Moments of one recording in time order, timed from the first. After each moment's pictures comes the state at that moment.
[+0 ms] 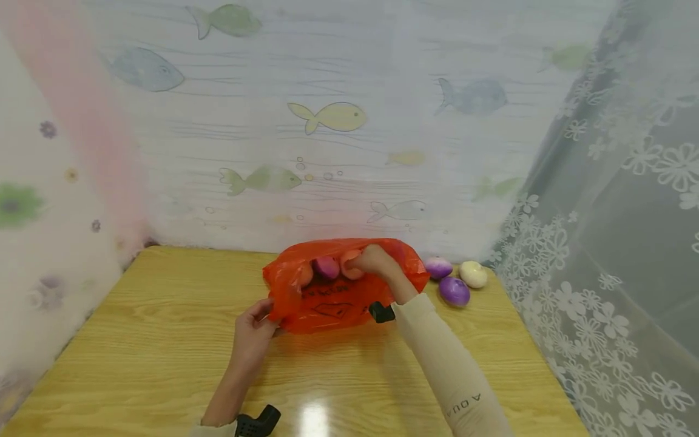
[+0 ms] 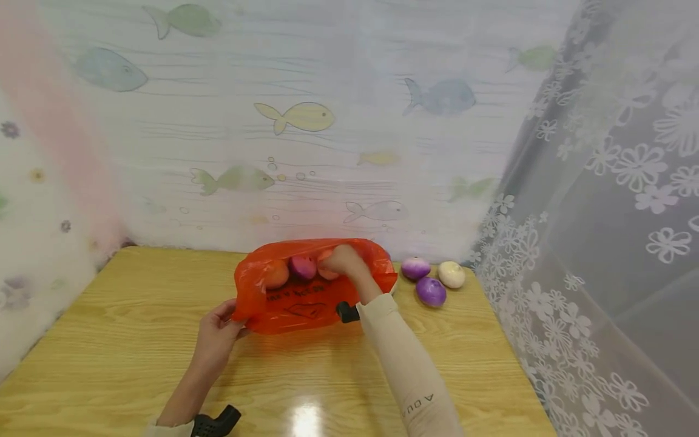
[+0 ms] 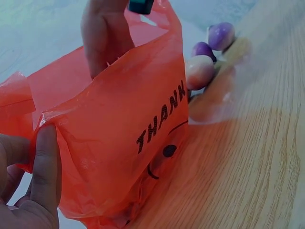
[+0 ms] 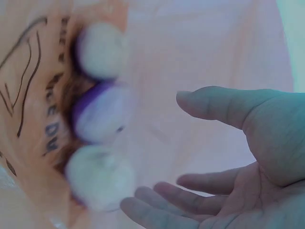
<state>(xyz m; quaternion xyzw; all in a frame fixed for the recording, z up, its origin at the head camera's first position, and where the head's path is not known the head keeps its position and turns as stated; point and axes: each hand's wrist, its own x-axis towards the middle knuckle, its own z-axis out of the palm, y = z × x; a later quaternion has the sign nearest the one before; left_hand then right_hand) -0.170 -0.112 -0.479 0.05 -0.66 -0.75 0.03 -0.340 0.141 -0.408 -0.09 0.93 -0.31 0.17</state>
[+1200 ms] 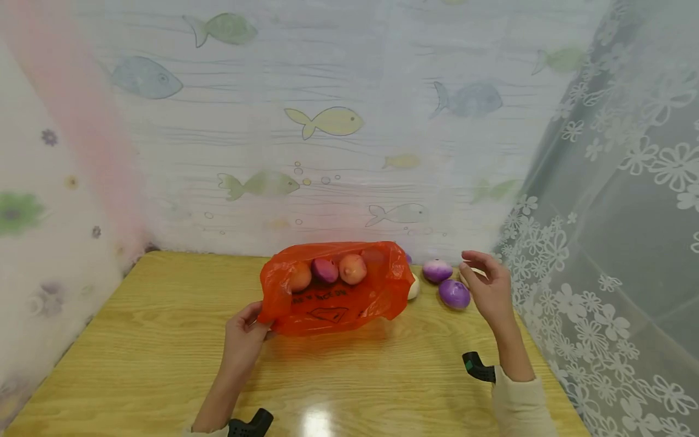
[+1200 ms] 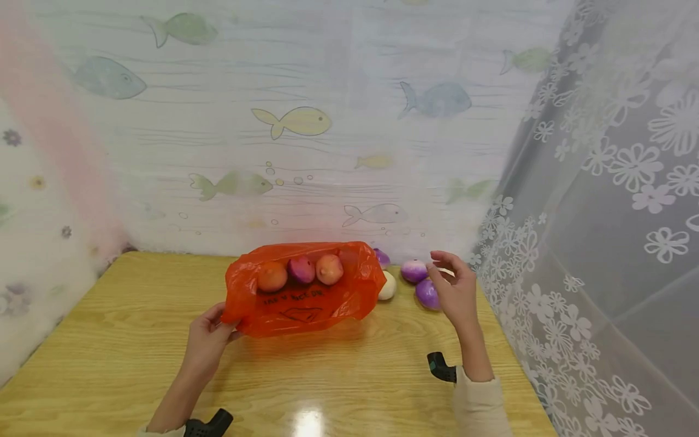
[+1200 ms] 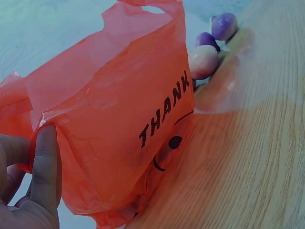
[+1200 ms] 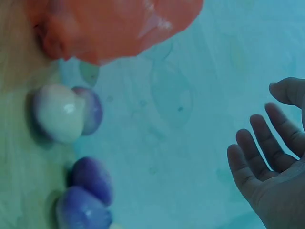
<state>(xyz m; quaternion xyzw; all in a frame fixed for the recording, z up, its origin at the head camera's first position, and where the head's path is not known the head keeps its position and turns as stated) -0.170 -0.120 -0.474 0.07 -0.67 -0.74 0.05 -0.219 0.310 -0.388 -0.07 0.80 -0.54 -0.24</state>
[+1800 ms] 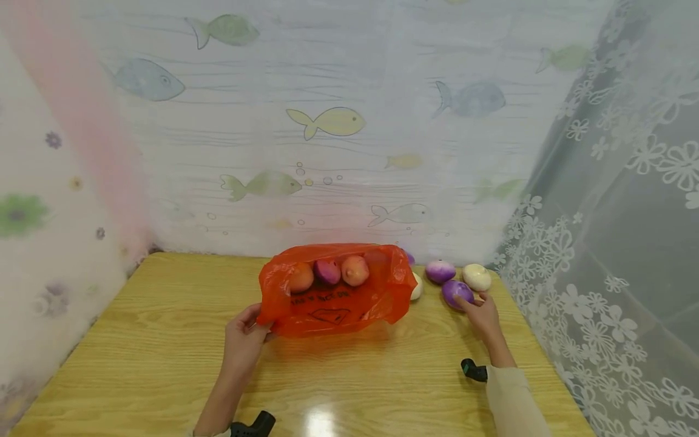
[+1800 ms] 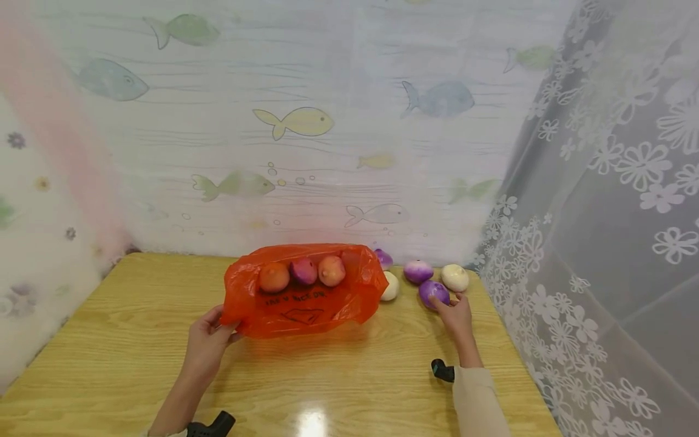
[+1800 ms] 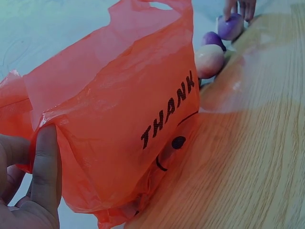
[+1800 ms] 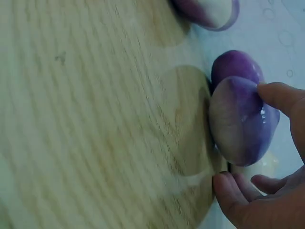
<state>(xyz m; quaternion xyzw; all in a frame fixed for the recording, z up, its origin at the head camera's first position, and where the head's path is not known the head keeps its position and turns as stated) -0.170 -0.122 -0.478 0.08 -0.66 -0.74 0.05 -0.258 0.366 -0.501 0.17 0.85 -0.49 -0.02</state>
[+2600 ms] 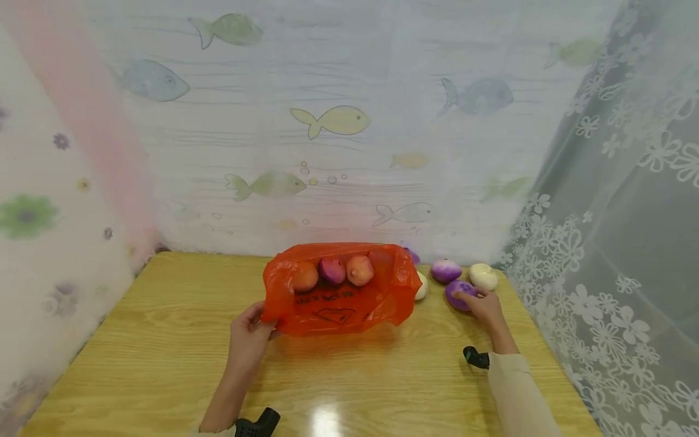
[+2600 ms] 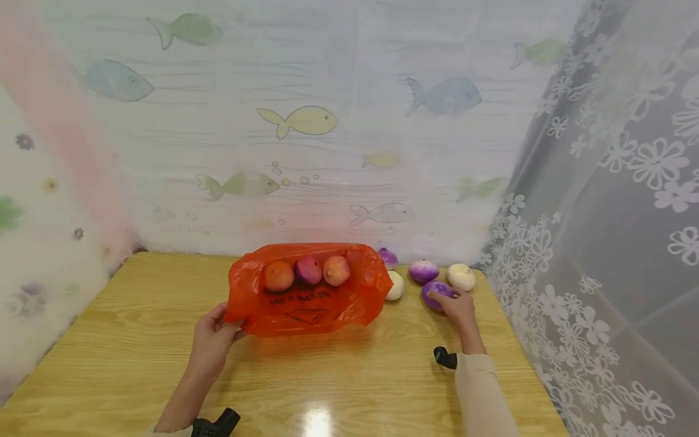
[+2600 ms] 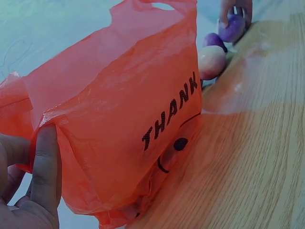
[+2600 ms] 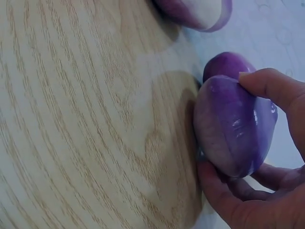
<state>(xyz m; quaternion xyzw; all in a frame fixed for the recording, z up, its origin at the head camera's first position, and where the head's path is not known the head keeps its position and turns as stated) -0.172 -0.123 -0.475 0.08 -0.67 -0.74 0.05 -0.275 0.363 -0.493 0.17 0.86 -0.48 0.01</state>
